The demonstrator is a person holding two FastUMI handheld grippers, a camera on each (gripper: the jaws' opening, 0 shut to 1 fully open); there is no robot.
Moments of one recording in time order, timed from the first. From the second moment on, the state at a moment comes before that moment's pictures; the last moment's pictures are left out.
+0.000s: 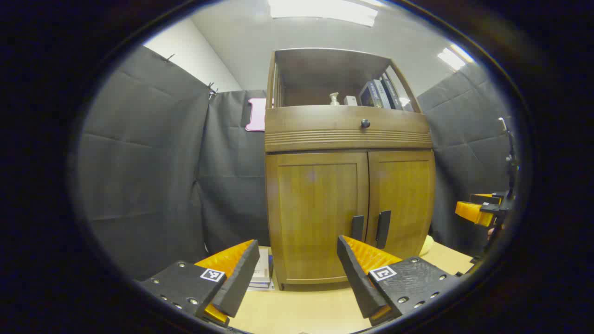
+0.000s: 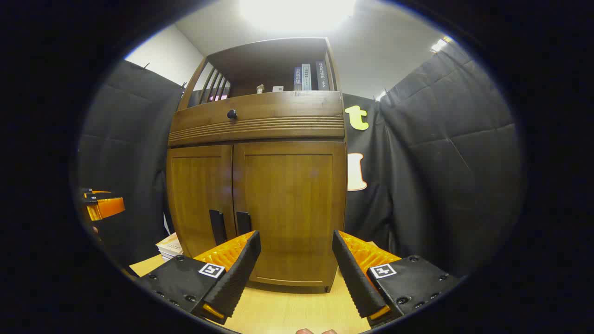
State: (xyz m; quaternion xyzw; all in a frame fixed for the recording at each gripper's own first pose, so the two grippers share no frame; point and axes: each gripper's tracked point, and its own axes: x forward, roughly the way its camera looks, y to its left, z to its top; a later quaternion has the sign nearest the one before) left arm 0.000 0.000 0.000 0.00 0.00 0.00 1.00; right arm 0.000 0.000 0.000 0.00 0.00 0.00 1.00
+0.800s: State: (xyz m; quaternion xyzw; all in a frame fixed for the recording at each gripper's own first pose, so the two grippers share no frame) left arm 0.007 0.016 -0.010 -0.05 0.03 0.01 1.00; right arm 0.019 0.032 -0.003 0.00 0.03 0.02 1.00
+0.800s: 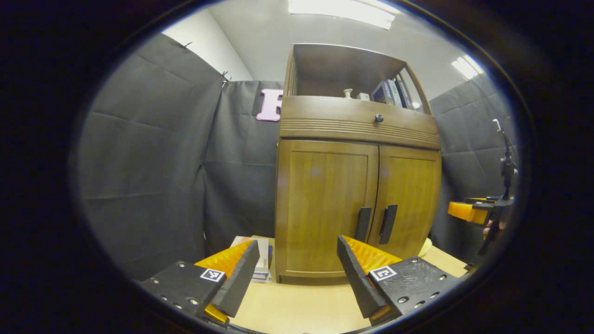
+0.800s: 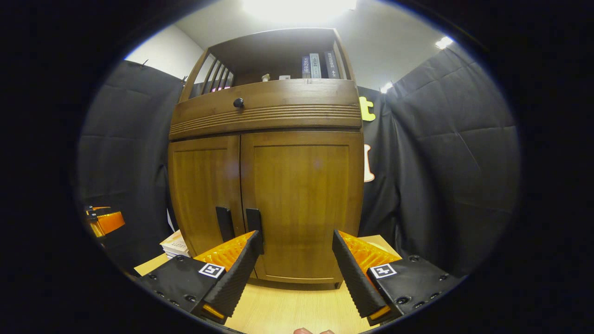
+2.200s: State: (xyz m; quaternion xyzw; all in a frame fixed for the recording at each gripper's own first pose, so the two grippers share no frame) left arm 0.017 0.037 -0.045 -0.07 0.09 0.03 0.99; right arm 0.169 0.118 -0.046 0.01 0.08 0.03 1.00
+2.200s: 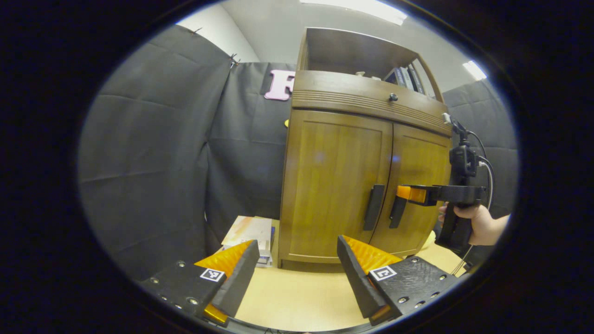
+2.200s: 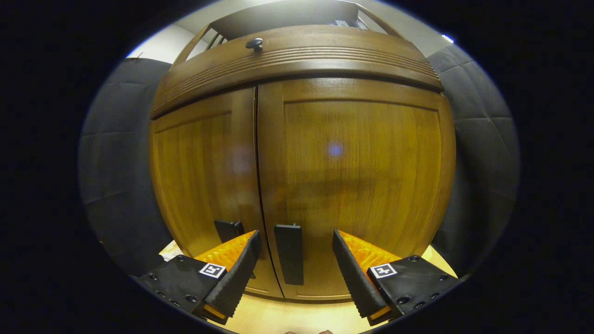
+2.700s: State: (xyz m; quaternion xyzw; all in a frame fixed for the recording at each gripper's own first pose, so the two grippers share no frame) left arm 0.012 0.030 -0.049 -0.08 0.10 0.02 0.99; right arm 0.191 0.129 -0.063 0.02 0.10 0.02 0.99
